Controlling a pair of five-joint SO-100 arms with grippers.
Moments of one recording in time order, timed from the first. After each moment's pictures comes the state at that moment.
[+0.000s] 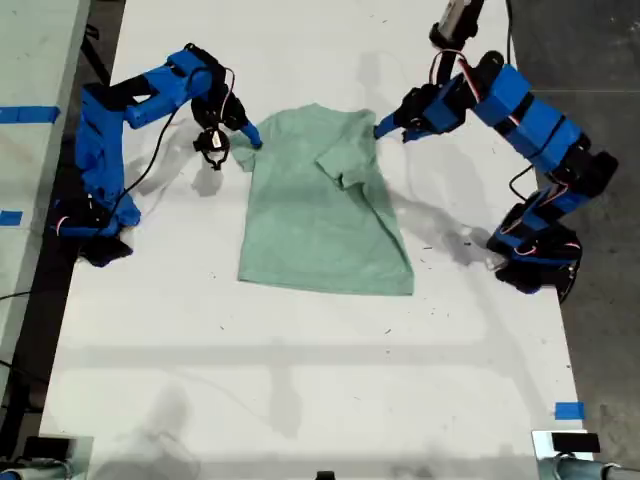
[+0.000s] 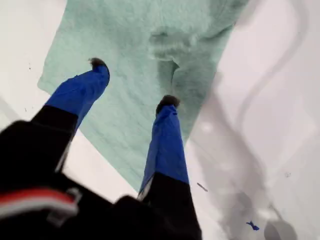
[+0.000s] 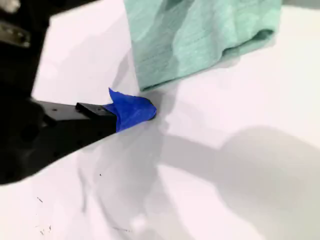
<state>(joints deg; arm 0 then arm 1) -46.8 54.4 65.6 78.3 51.2 39.0 102.0 78.3 89.6 -39.6</state>
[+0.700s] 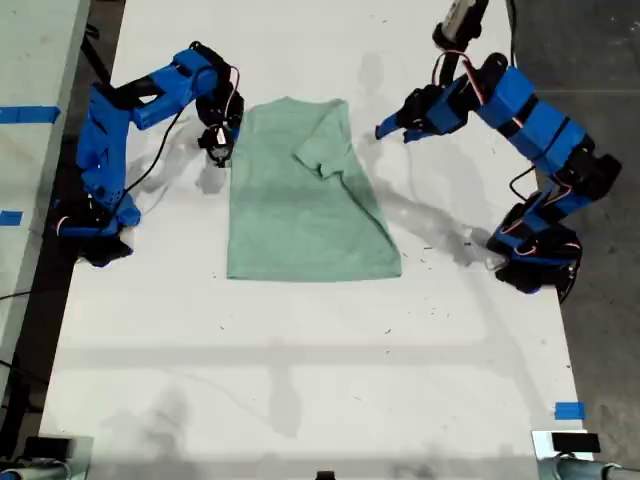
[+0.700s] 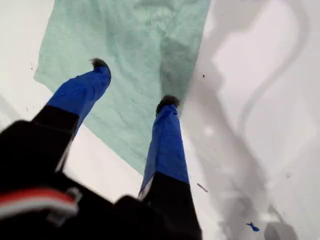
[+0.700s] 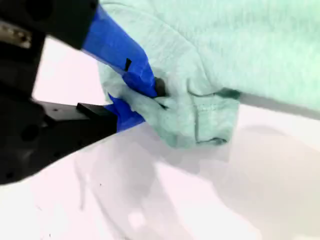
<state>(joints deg) -47.5 50.2 57.3 83.5 50.4 39.0 103.8 80.6 88.4 -39.6</state>
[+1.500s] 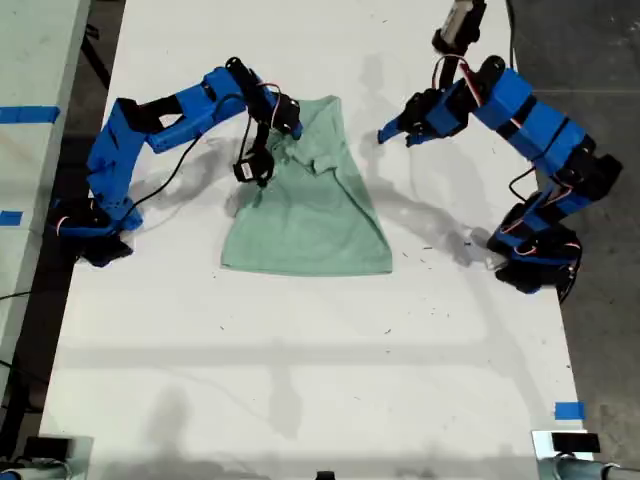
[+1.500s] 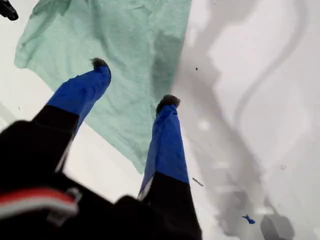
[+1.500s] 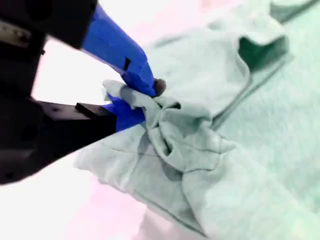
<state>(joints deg) -29.2 46.1 42.7 64.2 51.0 39.6 104.5 83.6 88.2 -39.6</state>
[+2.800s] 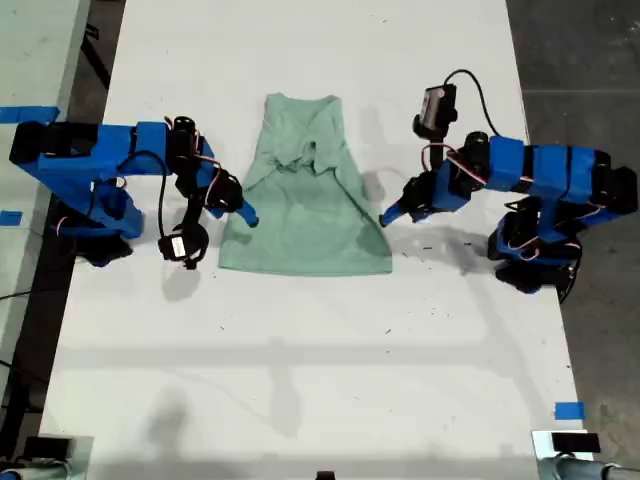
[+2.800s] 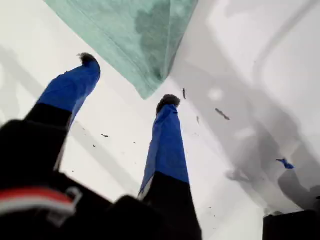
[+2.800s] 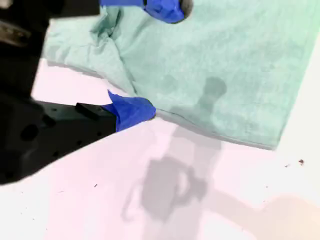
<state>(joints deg) 1.8 102.1 101.2 80.9 14.0 13.9 120.2 115.0 82.3 -25.8</state>
